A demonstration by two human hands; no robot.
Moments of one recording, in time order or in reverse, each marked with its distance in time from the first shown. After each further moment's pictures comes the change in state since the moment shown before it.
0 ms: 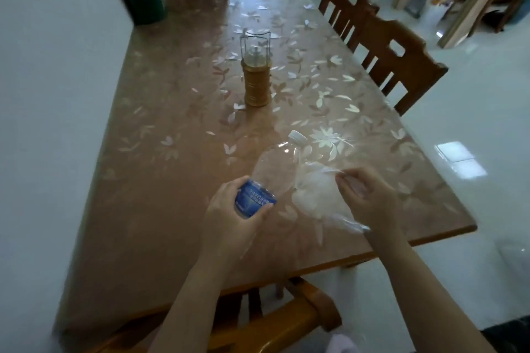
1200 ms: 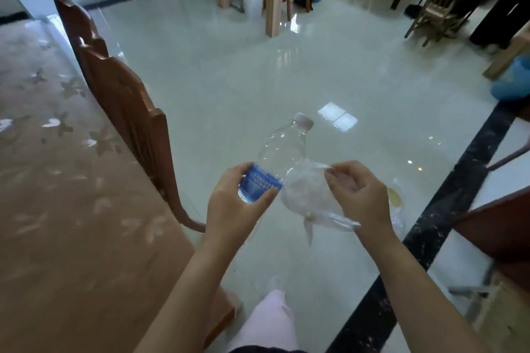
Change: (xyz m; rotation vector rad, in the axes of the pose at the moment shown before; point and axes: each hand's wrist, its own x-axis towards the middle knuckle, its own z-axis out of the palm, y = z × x) left_hand 0.076 0.305 0.520 -0.153 -0.441 0.235; right_hand 0.131 0.321 -0.410 0.019 0.393 0.480
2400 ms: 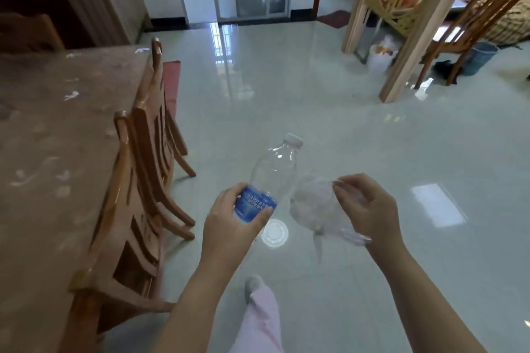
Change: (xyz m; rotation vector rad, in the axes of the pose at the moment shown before) left_hand 0.399 -0.006 0.072 0.050 0.515 -0.283; right_hand 0.496 0.000 0.165 0.057 -0.498 -0.274
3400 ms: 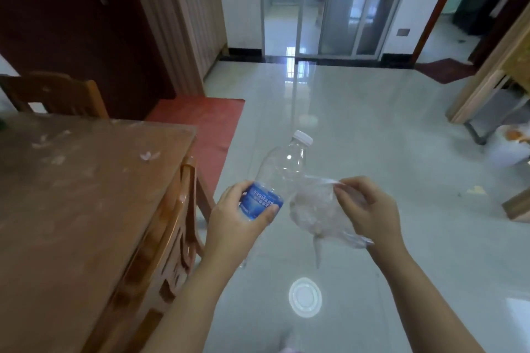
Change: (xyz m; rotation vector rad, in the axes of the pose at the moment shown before) left_hand 0.587 -0.021 -0.019 0.000 0.254 -0.081; right_hand 0.566 -0.031 0.309 0.072 -0.252 -0.217
